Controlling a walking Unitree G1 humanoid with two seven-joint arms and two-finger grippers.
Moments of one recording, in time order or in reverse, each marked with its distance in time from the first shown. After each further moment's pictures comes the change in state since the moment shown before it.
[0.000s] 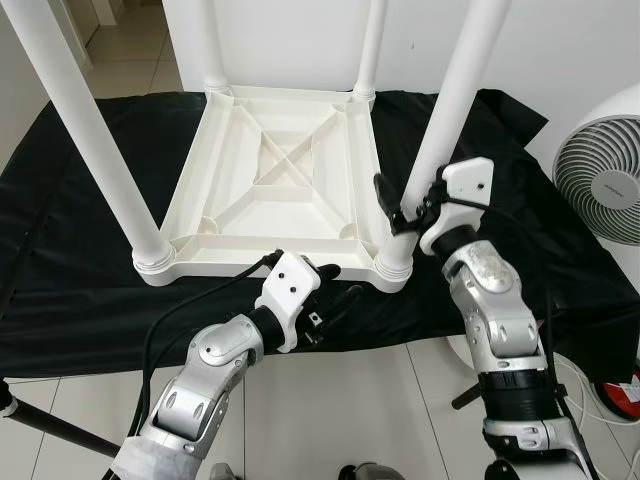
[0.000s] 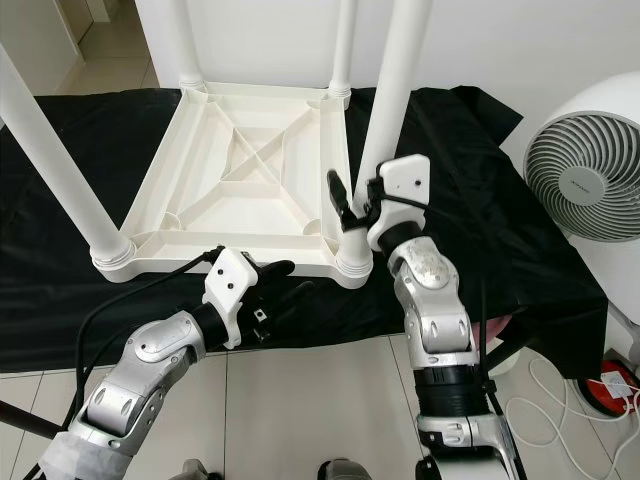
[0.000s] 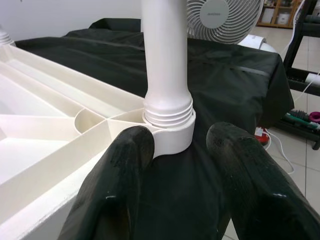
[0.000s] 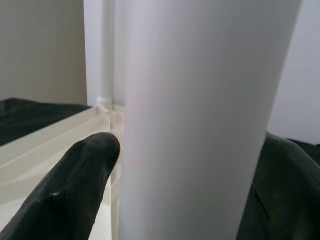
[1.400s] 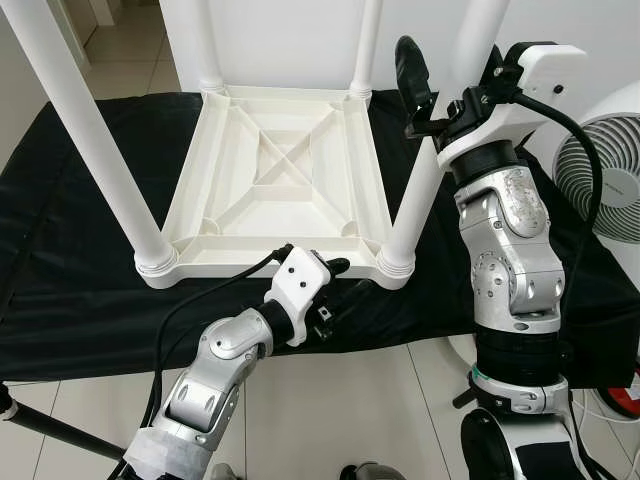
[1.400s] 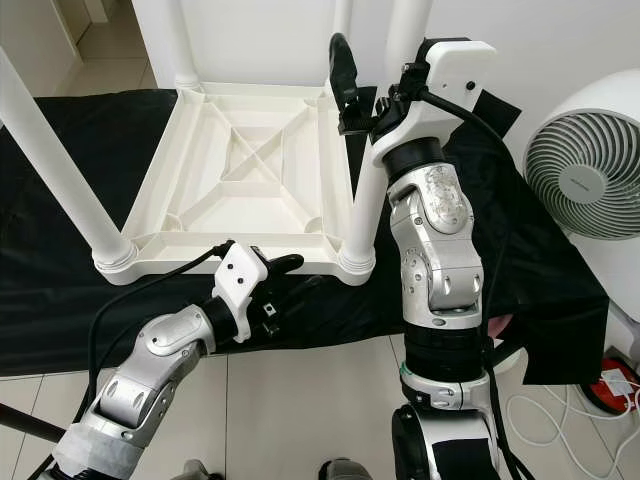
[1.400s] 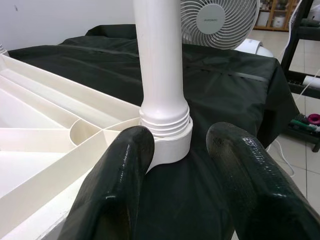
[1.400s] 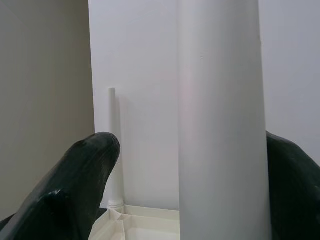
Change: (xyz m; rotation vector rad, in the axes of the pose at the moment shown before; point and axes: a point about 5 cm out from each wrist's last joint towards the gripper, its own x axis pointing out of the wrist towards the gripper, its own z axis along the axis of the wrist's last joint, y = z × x) left arm 0.009 -0.002 0.002 0.008 -0.024 -0.007; right arm 0.017 0.010 0.087 0.136 -0.330 -0.020
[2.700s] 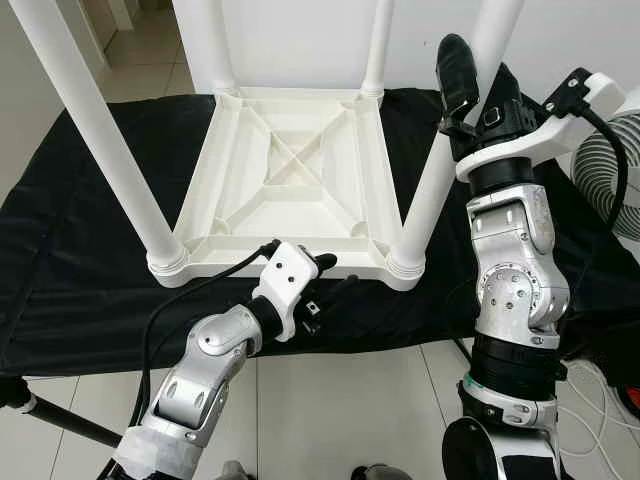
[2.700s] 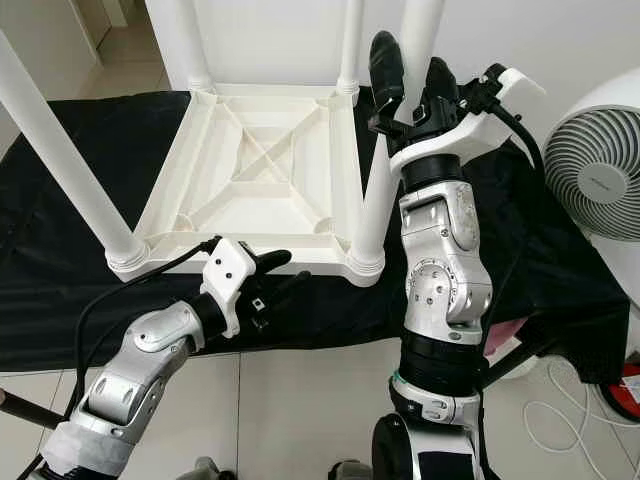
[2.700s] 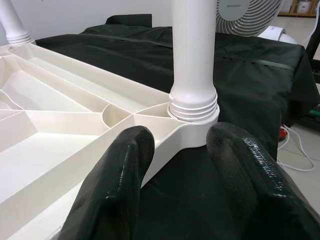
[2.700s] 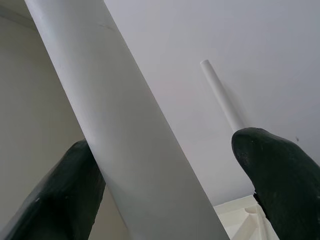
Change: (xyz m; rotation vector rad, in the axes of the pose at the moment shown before) left arm -0.008 0.011 0.000 0.015 0.030 0.033; right arm -0.015 -0.020 -0.003 0.384 -0.051 -0.159
